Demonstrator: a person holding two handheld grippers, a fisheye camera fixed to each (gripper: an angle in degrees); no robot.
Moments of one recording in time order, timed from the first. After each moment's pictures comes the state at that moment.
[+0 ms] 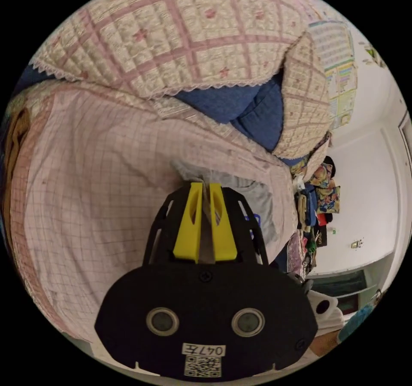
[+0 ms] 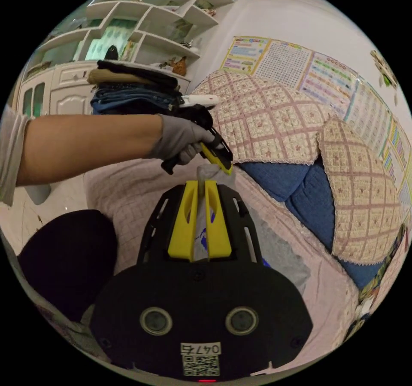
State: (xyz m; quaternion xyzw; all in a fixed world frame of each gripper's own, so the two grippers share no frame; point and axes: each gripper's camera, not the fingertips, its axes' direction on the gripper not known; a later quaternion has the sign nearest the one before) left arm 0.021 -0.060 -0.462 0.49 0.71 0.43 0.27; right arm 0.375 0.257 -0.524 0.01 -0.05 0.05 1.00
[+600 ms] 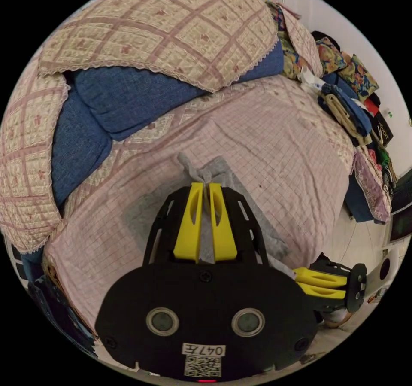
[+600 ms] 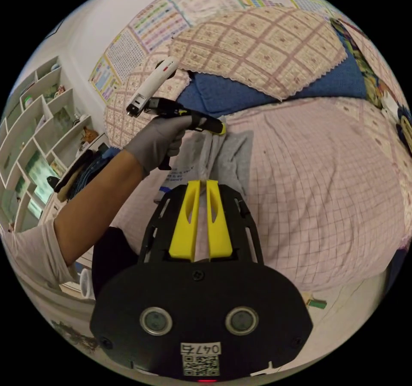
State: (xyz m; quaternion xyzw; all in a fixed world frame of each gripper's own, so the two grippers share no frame) left arm -0.056 0.423 -0.539 0.74 0.39 0.45 0.32; right arm 0.635 0.597 -0.632 -0.08 -0.09 0.49 0.86
